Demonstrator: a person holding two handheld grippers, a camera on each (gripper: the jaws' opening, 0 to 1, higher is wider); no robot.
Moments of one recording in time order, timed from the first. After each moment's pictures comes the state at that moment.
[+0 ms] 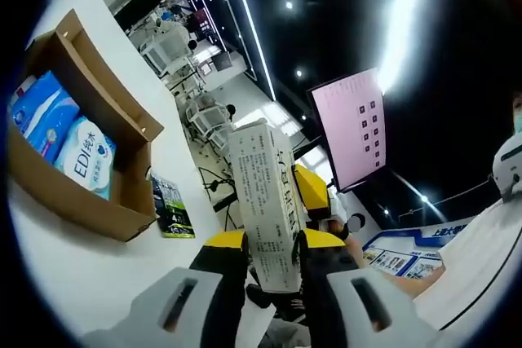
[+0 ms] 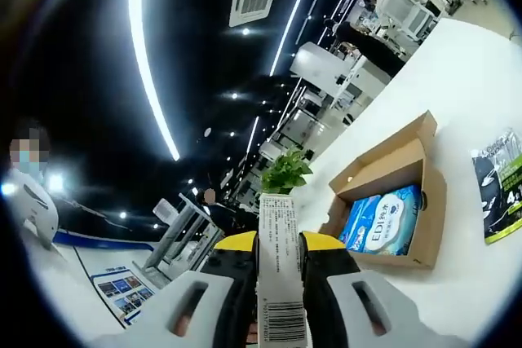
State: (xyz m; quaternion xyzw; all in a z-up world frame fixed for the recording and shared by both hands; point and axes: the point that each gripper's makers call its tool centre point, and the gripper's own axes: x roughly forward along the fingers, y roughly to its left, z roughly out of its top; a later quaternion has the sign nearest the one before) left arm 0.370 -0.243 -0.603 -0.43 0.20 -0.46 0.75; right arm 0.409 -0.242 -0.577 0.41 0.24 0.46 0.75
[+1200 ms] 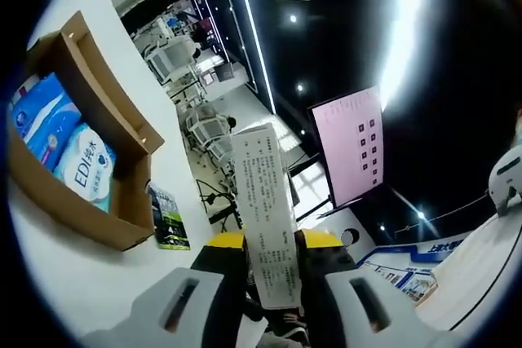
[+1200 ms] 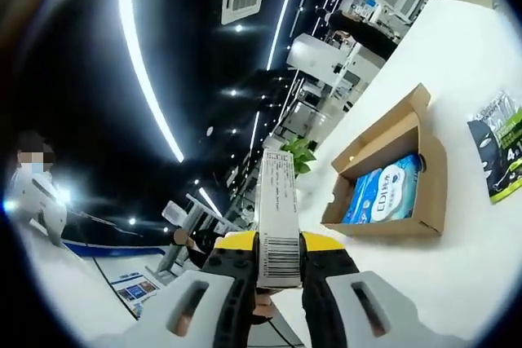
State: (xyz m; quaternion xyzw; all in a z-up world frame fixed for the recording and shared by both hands) left arm 0.384 -0.230 -0.591 -0.46 0.18 -0.44 0.75; right arm 0.379 -0.246 -0.594 0.44 0.25 0.46 0.73
